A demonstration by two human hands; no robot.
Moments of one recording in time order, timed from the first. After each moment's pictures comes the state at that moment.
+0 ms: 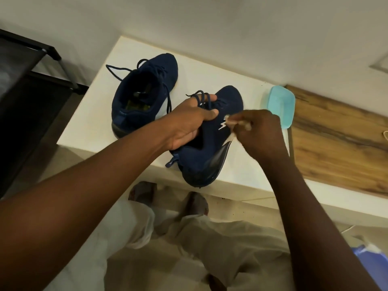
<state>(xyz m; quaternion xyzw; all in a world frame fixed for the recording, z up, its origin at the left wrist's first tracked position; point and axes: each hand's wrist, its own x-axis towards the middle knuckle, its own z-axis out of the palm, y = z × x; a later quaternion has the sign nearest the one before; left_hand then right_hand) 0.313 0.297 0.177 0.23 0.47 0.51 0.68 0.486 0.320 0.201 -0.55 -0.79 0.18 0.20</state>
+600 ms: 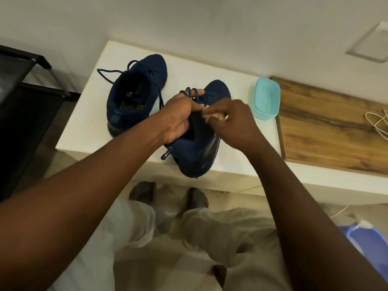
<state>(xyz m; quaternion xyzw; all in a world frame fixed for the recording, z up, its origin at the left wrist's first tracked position) 0.313 0.299 0.179 0.20 0.48 0.52 0.67 0.462 0.301 0.212 -0.51 -0.81 0.23 0.17</state>
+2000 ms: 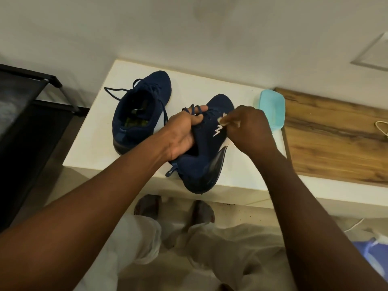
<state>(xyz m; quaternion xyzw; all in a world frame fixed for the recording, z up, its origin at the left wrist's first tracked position) 0.313 0.299 0.178 0.13 0.47 0.53 0.69 0.469 0.325 0.211 -0.58 -0.78 0.14 0.17</state>
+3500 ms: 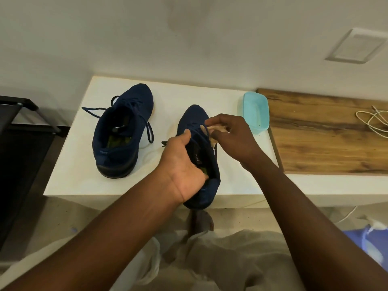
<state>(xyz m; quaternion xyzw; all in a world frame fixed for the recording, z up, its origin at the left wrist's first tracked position) 0.351 0.261 0.216 -0.11 0.42 0.49 0.75 0.483 0.341 0.187 -0.57 -0.69 0.36 0.29</state>
